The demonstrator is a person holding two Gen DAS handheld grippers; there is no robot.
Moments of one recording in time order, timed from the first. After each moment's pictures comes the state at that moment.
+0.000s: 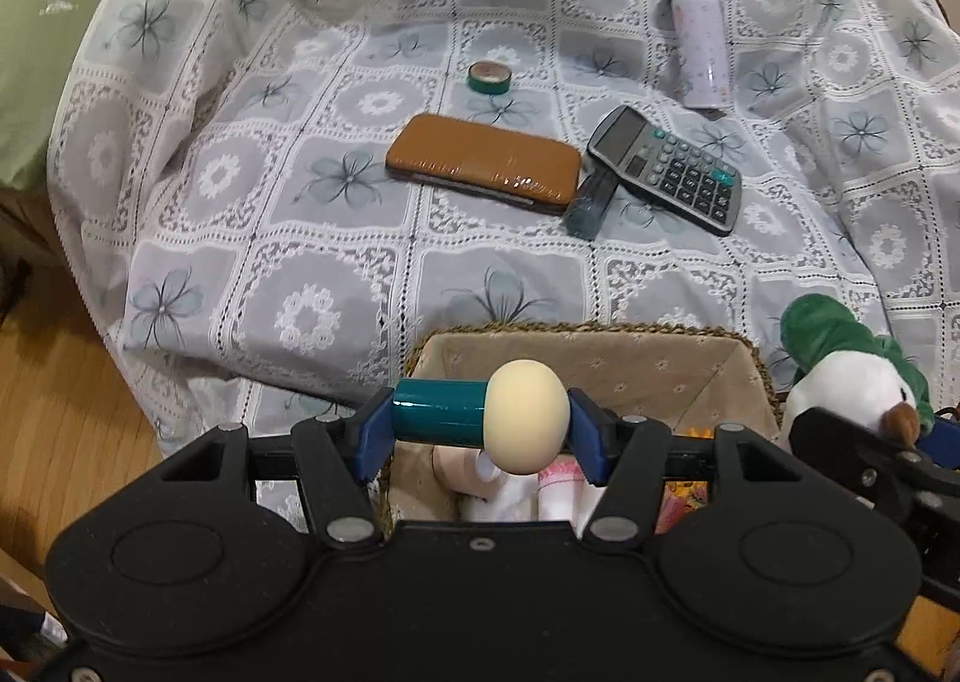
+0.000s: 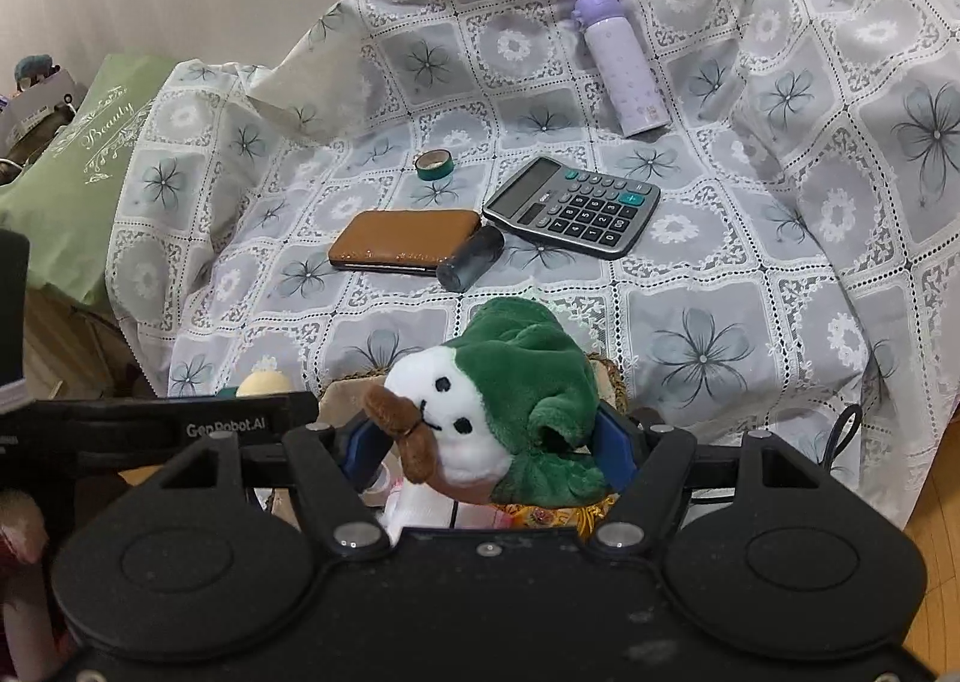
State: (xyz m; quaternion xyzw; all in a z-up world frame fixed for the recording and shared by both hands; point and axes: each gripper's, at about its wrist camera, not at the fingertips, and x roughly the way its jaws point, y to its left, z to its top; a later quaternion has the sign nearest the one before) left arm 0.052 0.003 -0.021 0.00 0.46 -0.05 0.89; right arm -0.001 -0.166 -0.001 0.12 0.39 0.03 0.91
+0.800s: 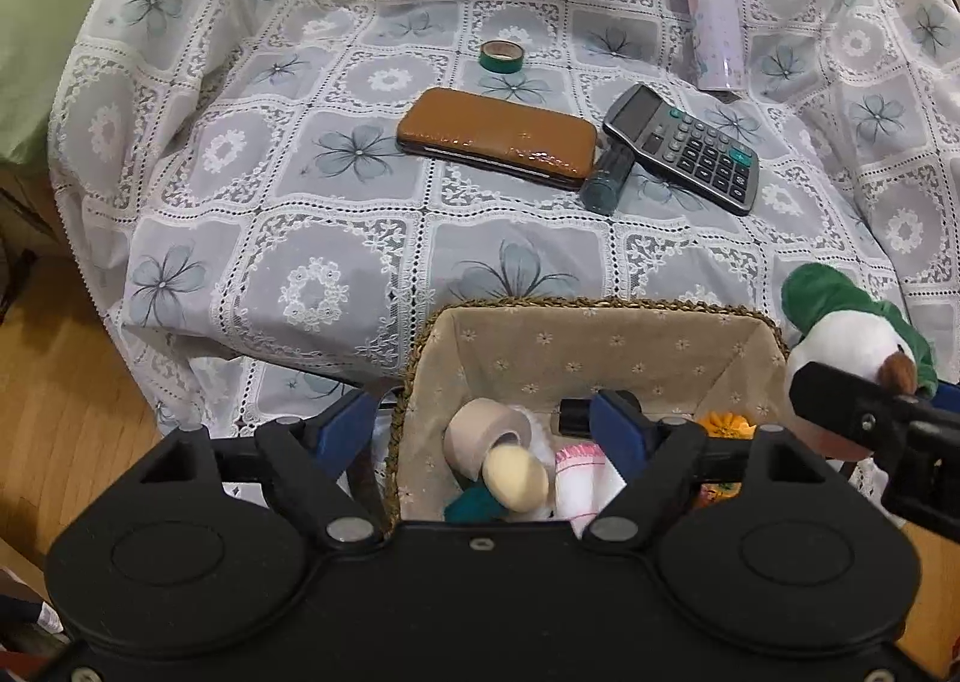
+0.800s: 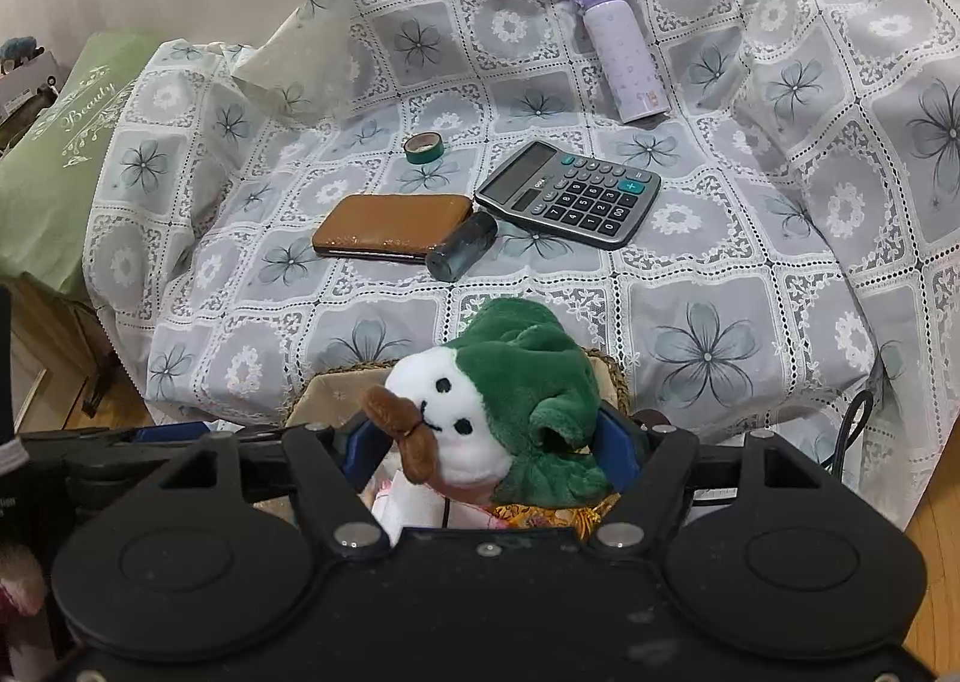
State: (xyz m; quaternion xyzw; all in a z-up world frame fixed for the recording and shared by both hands) left arm 0.050 0.008 -0.034 0.00 0.47 -0.04 0.88; right arm 0.018 -0.164 -0.013 0.11 0.40 0.02 0.91
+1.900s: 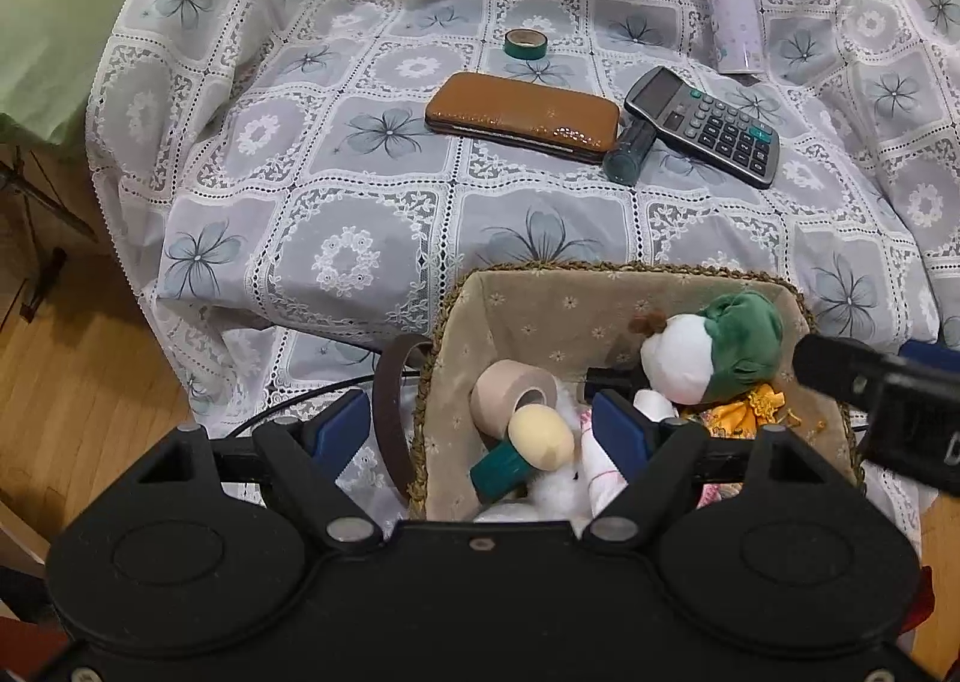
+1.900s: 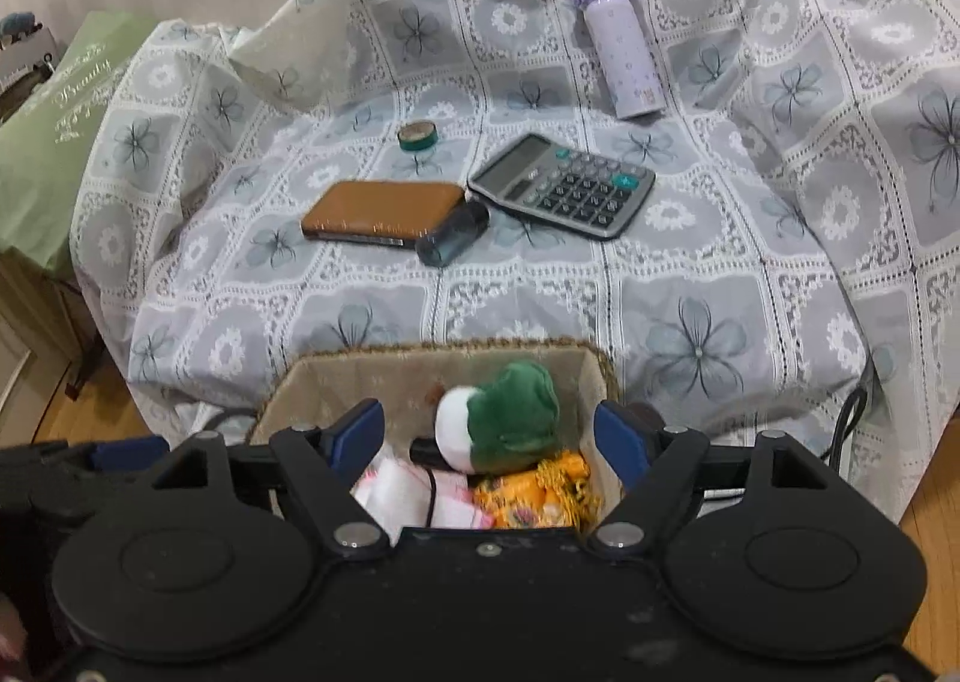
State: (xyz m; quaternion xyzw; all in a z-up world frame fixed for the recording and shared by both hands) left arm 0.029 0.006 -0.040 0.02 0.47 -0.02 0.88; right arm 0.013 -0.161 -0.025 0.08 0.41 0.02 0.91
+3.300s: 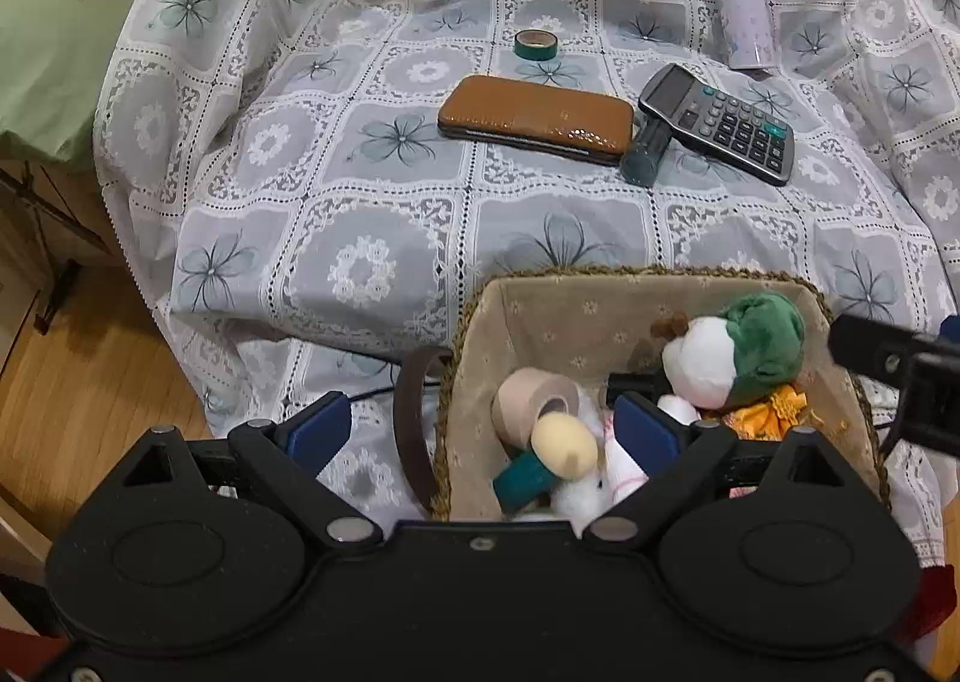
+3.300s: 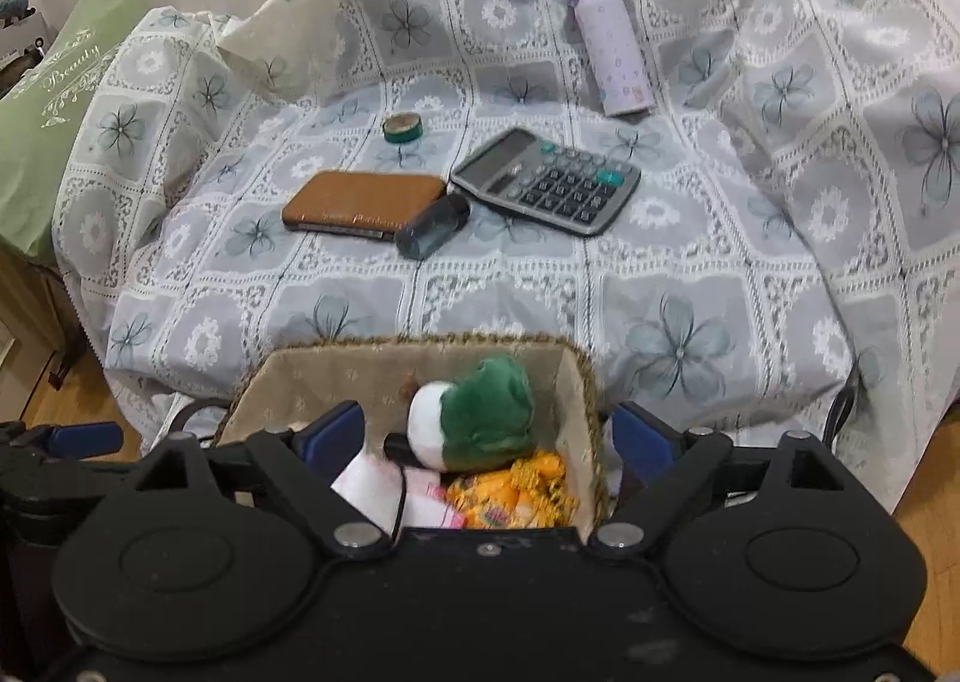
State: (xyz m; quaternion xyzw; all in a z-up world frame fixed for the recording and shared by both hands) left arm 0.037 0.009 -0.040 0.04 0.47 -0.01 0.88; right arm 0.022 -0.166 -0.022 0.06 0.40 0.00 0.91
